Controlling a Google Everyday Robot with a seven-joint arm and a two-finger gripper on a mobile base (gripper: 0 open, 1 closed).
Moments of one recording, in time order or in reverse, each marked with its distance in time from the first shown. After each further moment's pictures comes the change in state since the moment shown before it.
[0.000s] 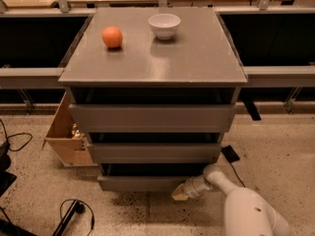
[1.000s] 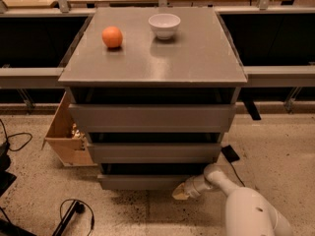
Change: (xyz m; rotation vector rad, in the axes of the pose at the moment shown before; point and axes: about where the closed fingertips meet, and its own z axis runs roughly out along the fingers) arm -0.001 0.002 0.000 0.001 0.000 0.000
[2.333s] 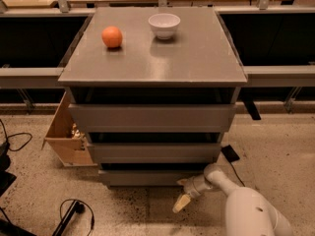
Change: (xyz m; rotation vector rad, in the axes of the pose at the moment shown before) arm 0.000 0.000 0.000 0.000 0.000 0.000
